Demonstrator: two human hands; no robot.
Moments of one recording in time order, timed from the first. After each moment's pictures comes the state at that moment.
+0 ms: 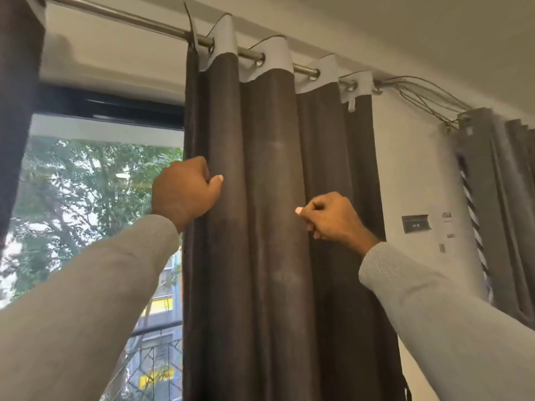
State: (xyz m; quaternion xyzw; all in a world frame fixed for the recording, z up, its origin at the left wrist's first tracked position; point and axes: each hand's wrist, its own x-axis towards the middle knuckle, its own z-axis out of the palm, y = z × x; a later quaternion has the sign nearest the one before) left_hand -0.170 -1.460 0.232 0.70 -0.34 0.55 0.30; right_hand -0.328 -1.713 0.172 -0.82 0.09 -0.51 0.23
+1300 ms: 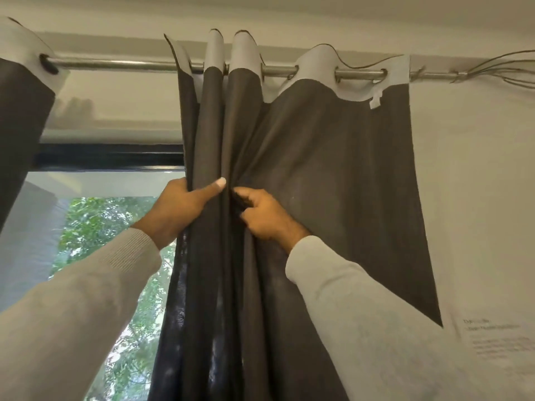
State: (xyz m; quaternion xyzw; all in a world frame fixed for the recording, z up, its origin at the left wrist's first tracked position) left_hand -0.091 -1.563 0.307 0.64 -0.33 0.36 0.60; right_hand -0.100 -1.751 0.301 -0.82 -0.25 -0.44 0.28
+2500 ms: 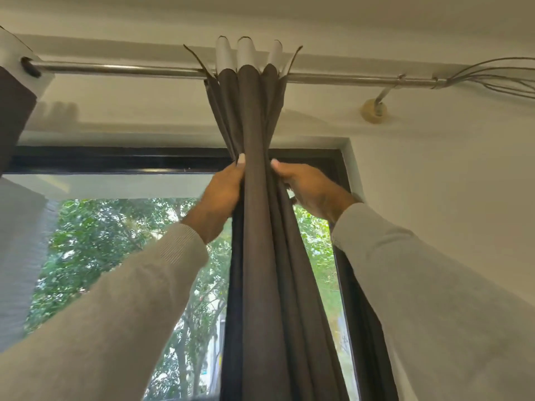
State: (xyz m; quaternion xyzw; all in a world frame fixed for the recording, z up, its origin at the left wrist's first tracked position) left_hand -0.134 -1.661 0.317 0.58 -0.45 0.26 0.63; right_hand -0.174 -1.845 0.342 -0.78 -0.30 -0.35 0.42
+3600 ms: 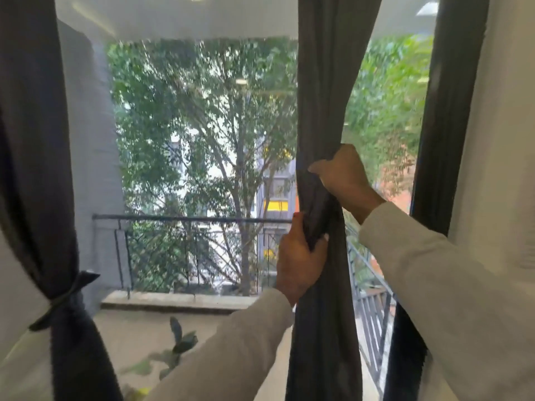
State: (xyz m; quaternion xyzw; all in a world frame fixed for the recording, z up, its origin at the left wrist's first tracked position) left_hand -0.069 -1.662 -0.099 0.70 -0.29 0.28 0.59; right_hand -0.085 -1.762 0.071 -0.79 0.01 -0.39 0.46
